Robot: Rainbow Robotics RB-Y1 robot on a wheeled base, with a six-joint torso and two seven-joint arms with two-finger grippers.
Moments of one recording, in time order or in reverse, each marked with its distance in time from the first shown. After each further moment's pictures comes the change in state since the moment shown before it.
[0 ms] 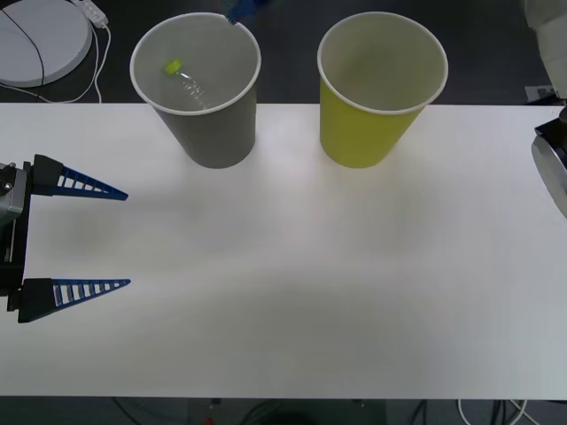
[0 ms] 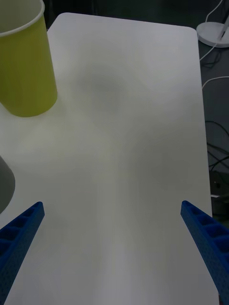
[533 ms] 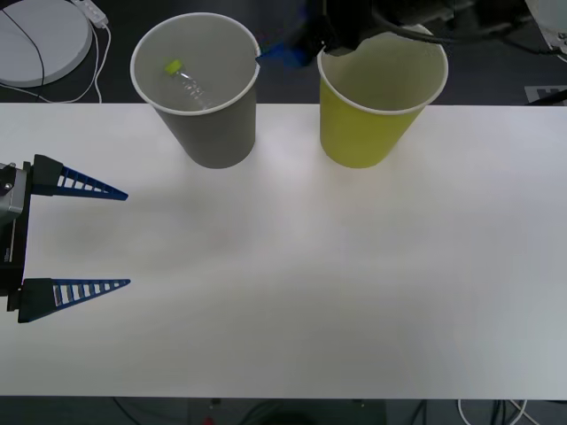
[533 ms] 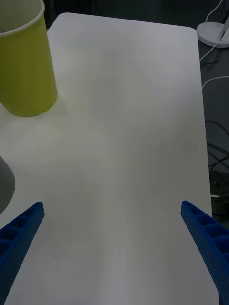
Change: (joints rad) right arm 0.292 -0.180 0.008 -0.372 -0.159 0.130 -0.006; left arm 0.000 0.000 0.000 0.000 0.000 0.000 0.000
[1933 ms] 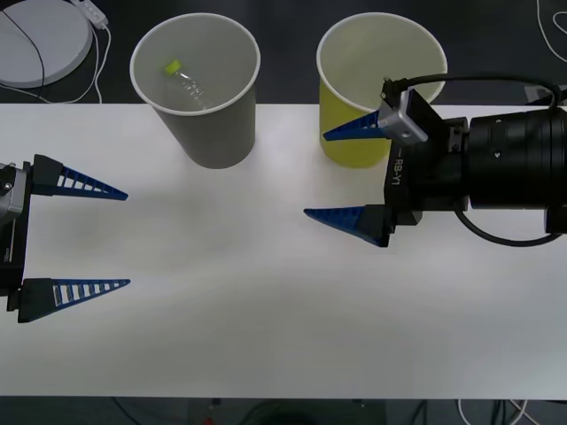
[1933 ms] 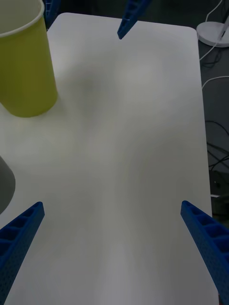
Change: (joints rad) right arm 0.661 -0.359 0.001 -0.474 -0.410 0.442 0.511; left arm 0.000 0.000 0.000 0.000 0.000 0.000 0.000
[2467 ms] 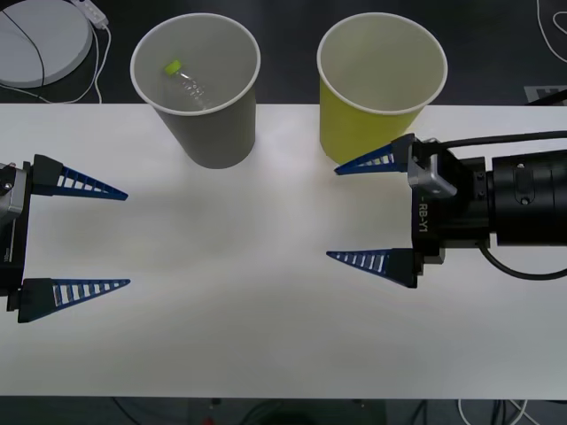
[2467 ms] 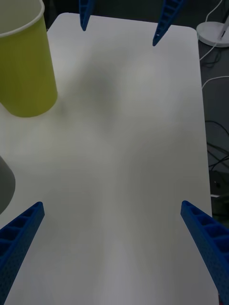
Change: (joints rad) right arm 0.154 -0.062 -0.035 -0.002 -0.204 0.004 0.344; left arm 0.000 0.000 0.000 0.000 0.000 0.000 0.000
